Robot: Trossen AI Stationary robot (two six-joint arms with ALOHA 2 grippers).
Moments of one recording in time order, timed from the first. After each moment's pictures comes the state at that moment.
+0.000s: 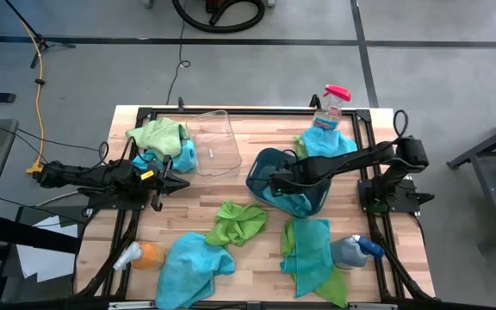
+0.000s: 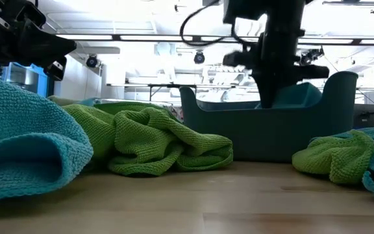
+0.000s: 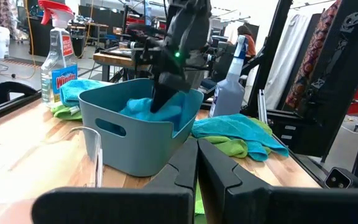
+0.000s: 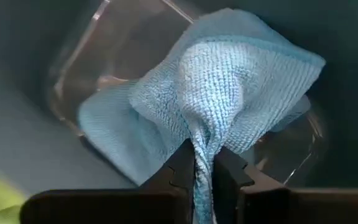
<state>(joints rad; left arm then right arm) -0.11 0.01 0.01 0.02 -0.06 -0.15 0.08 1.70 1.21 -0.96 0.21 1.39</state>
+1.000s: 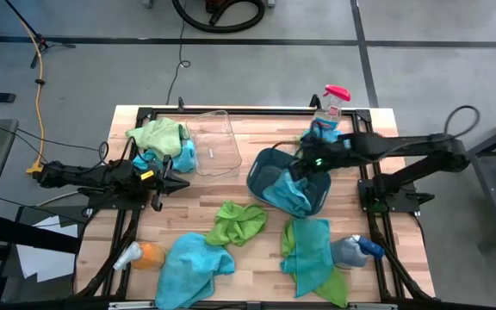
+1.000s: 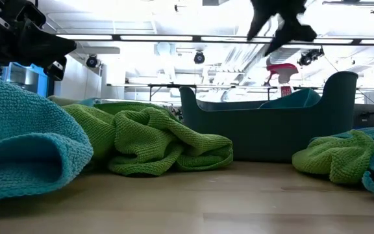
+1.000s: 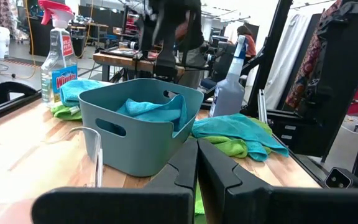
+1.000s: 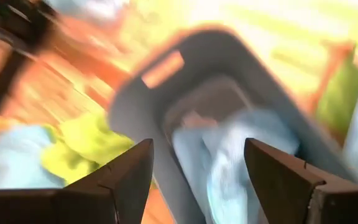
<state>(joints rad) -0.11 0.01 0.01 0.02 -0.06 -0.15 0.01 1.25 1.21 -0.86 0.24 0.97</state>
